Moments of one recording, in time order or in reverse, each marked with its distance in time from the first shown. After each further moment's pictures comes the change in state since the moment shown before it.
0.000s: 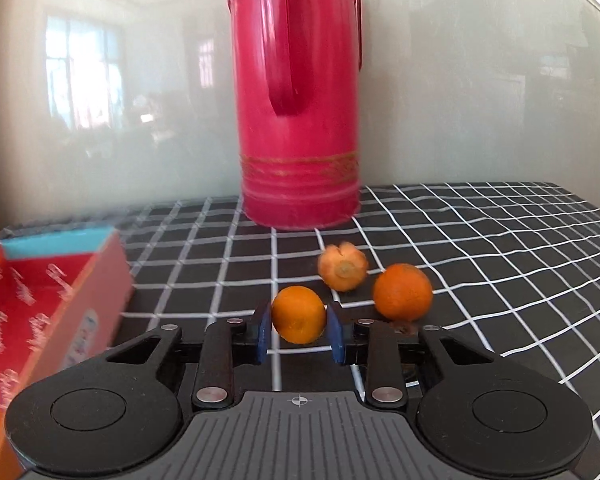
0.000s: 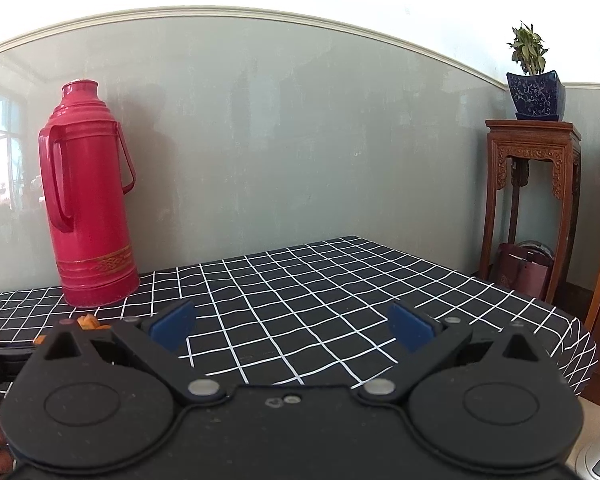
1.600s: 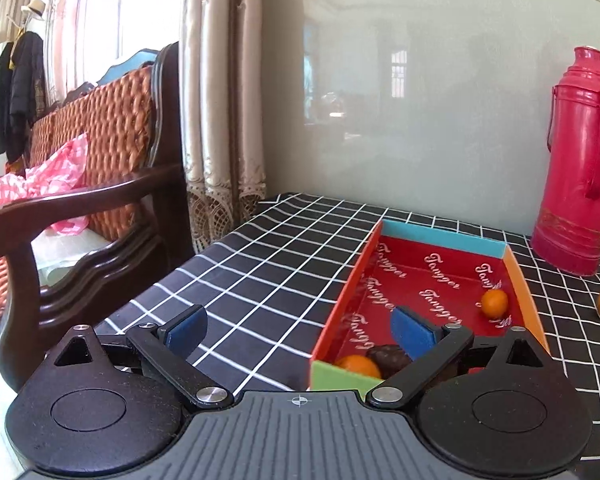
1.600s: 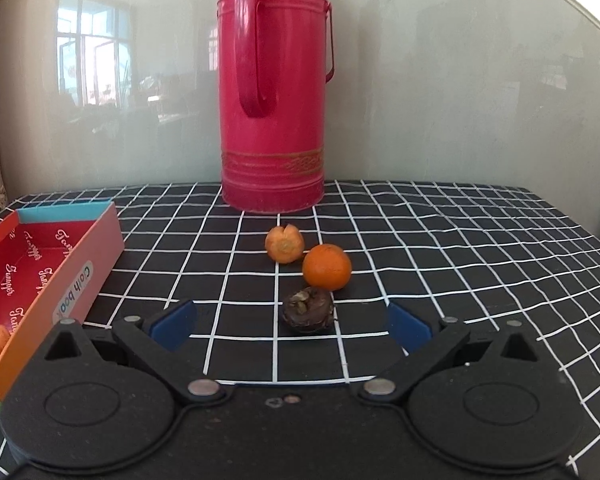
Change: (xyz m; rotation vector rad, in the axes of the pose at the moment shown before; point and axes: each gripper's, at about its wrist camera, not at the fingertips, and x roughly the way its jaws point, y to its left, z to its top) left arm -0.147 0.238 -0.043 -0.306 0.010 0.494; right arm 0.040 0.168 -0.024 -0.207 0.293 0.321
